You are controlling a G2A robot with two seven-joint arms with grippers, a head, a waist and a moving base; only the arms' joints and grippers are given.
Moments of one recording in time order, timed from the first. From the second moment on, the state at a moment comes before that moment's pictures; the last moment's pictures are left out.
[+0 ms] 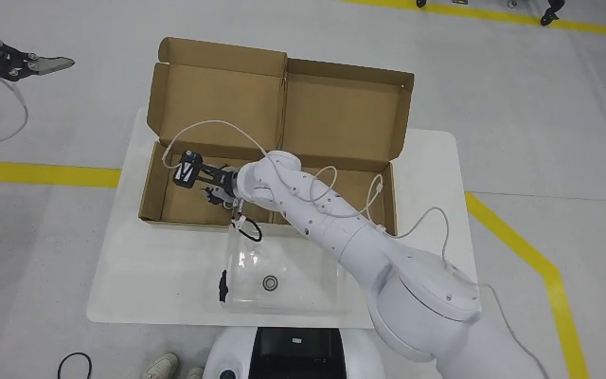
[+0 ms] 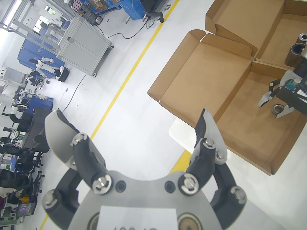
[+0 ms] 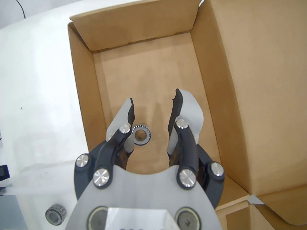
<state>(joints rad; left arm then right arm) 0.56 -0.16 -1.11 -1.50 0.89 -0.82 -0.11 -0.38 -1.95 0.37 -0.50 -1.00 -0.51 0.29</state>
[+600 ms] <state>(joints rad) 0.56 -0.16 -1.11 -1.50 0.89 -0.82 -0.11 -0.71 -1.69 0.60 -1.23 -1.20 -0.59 0.51</state>
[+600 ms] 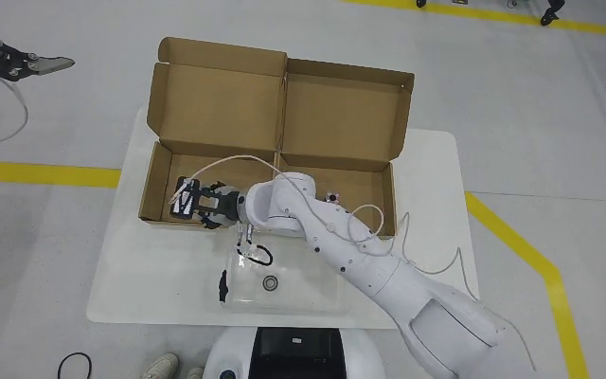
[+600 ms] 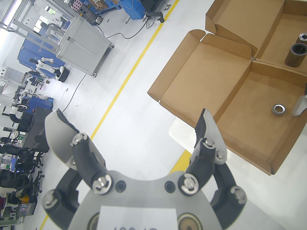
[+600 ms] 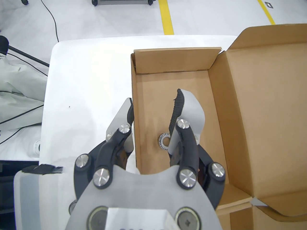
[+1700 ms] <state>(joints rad) 0.56 -0.16 -1.11 -1.50 0.89 -0.82 -0.11 -1.17 -1.47 0.77 -1.65 -1.32 -0.83 0.99</state>
